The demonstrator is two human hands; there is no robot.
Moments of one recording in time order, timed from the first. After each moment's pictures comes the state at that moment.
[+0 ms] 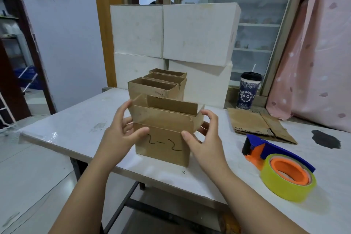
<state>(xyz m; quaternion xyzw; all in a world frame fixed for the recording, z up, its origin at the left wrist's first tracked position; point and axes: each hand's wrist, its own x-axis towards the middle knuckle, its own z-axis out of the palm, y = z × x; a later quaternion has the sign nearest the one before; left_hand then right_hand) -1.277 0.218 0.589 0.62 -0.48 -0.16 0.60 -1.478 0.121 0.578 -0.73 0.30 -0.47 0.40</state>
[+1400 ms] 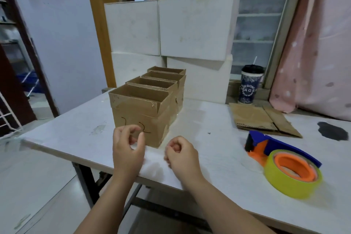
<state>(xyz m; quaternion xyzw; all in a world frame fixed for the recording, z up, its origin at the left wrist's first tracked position) -1.307 0.190 0.544 0.66 -0.41 0.07 0.62 -1.431 0.133 0.539 -0.67 0.40 -0.38 0.49</state>
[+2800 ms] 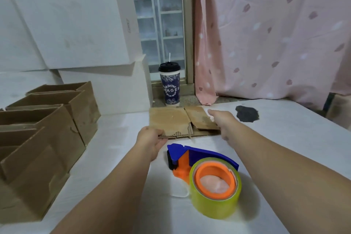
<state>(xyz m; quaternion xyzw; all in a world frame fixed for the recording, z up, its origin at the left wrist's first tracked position) -1.474 -0.071 0.552 0.57 -0.22 -0.55 0.57 -1.679 -0.103 0.581 -0.37 0.65 -0.43 0.50</state>
